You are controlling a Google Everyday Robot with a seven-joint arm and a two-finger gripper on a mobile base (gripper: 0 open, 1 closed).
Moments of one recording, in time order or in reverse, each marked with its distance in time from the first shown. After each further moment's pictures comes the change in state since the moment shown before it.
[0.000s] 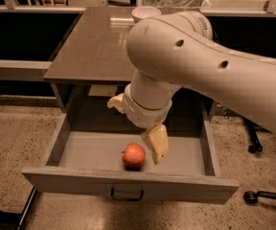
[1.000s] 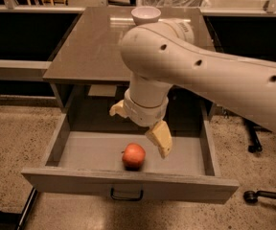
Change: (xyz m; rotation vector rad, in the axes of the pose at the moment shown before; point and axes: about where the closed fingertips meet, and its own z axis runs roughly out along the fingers) arm 0.024 0.000 0.032 -0.120 0.009 -0.127
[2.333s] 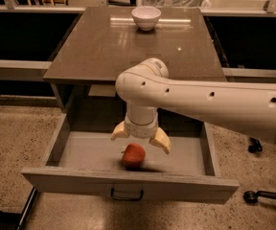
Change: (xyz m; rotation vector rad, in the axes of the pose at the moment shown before) arm 0.049 -0.009 0.118 -0.129 0.020 -0.459
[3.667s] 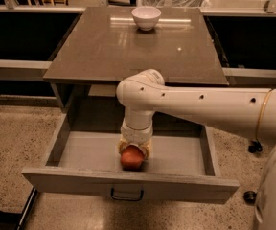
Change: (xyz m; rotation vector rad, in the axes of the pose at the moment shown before) arm -0.002 -0.017 0.043 0.043 -0.096 -0.064
